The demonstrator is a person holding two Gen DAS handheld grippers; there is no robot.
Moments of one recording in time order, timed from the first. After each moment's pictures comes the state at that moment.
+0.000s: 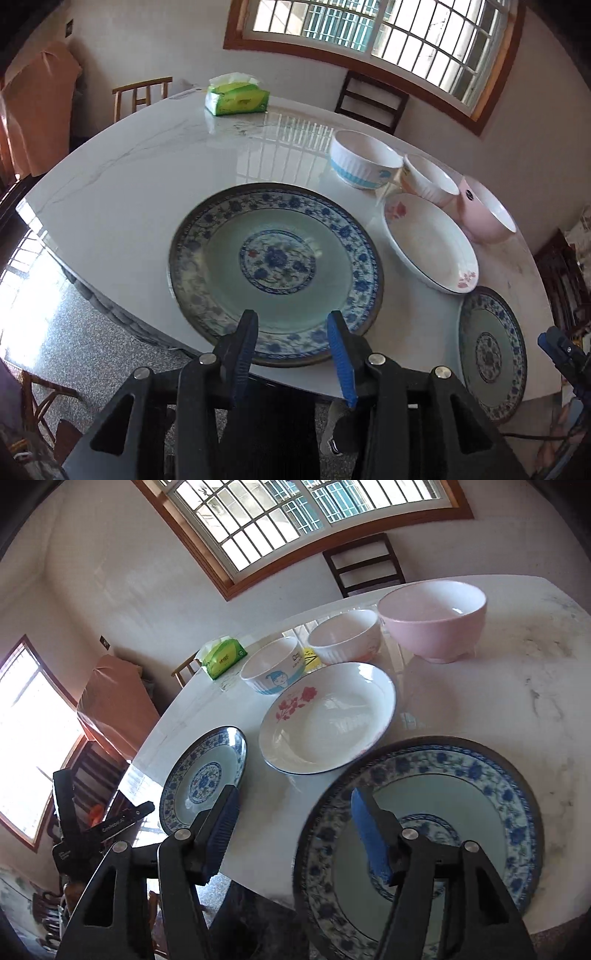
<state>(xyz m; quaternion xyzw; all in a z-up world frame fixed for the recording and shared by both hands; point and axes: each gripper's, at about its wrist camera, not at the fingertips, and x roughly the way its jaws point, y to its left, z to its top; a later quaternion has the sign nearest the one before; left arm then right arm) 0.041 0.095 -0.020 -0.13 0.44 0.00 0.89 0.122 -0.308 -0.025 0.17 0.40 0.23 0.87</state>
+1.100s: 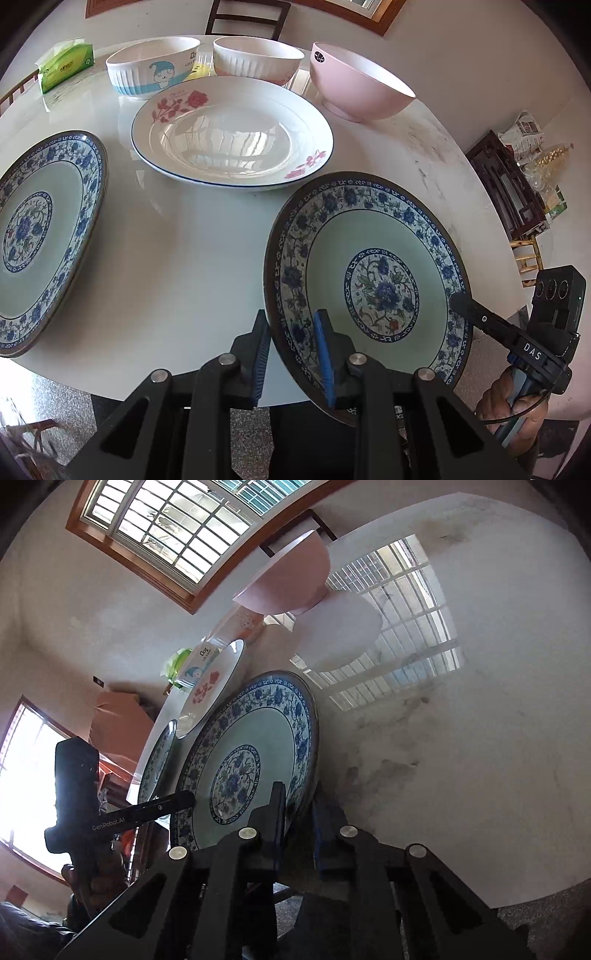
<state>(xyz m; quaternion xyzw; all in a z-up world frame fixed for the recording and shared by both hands) 0.075 -0.057 -0.061 -0.08 0.55 -0.16 0.82 0.109 -0.441 -0.118 0.28 0.44 0.23 0.82</state>
